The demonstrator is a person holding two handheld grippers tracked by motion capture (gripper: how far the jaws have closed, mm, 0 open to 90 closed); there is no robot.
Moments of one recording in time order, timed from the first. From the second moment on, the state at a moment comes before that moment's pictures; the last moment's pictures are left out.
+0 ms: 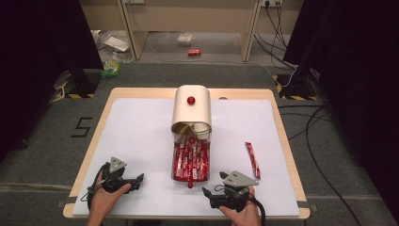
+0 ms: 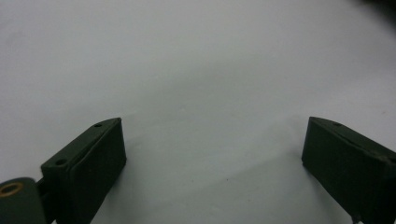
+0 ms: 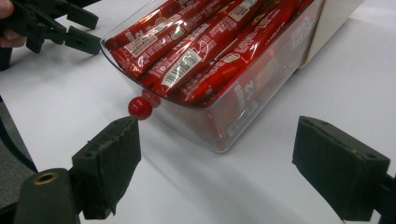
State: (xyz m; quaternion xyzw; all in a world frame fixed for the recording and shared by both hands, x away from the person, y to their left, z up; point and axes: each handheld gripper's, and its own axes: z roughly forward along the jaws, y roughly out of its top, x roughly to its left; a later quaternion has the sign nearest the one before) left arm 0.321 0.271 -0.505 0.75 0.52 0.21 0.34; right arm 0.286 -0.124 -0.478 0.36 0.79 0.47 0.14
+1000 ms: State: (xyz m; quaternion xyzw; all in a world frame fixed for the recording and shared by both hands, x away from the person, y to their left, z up) left arm 0.321 0.271 -0.505 0.75 0.52 0.21 0.34; right arm 0.300 -0.099 -0.481 0.34 0.80 0.45 0.20
